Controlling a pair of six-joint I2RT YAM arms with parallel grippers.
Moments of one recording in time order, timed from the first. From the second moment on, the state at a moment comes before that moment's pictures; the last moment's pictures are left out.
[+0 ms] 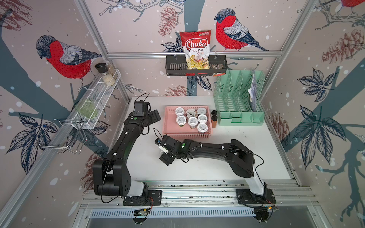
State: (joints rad) left arm -0.06 1.43 1.18 -0.54 0.05 -0.44; right arm 1.25 2.12 1.63 -0.45 0.02 0.09
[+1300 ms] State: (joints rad) left arm 0.00 1.43 1.18 -0.54 0.06 -0.44; right arm 0.97 2.19 2.06 -0.70 -0.03 0.10
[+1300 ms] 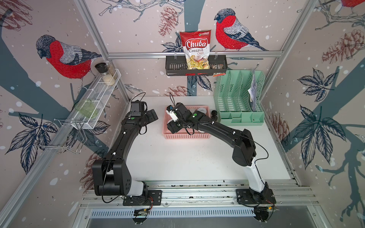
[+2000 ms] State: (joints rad) left arm 0.02 1.43 1.18 -0.53 0.10 -0.44; right arm 0.94 2.41 2.22 -0.68 0.00 0.10
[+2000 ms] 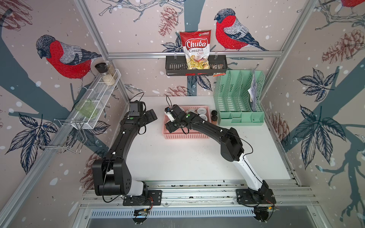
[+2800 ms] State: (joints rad) left arm 0.02 1.41 1.18 -0.53 0.11 -0.44; right arm 0.95 2.46 2.22 -0.66 0.00 0.10
